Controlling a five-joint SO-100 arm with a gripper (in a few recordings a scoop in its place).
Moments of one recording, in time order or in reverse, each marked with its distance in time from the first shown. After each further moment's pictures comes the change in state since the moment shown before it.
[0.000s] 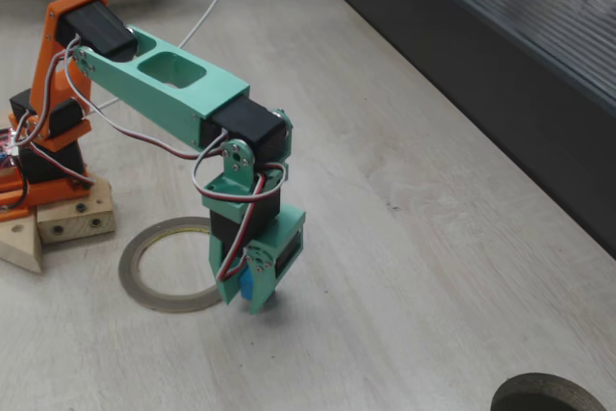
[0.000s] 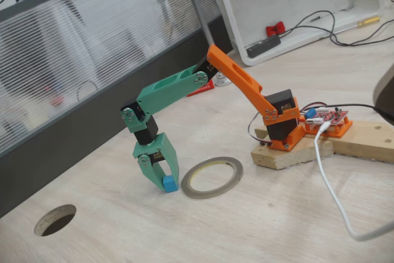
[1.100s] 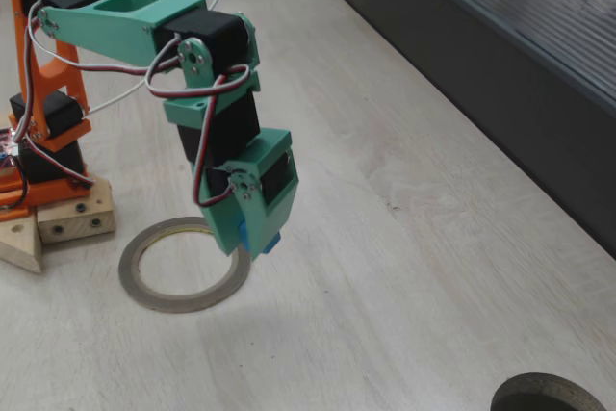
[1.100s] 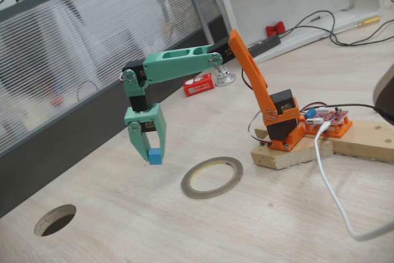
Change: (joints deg) arm 0.0 16.3 2.8 0.5 0.0
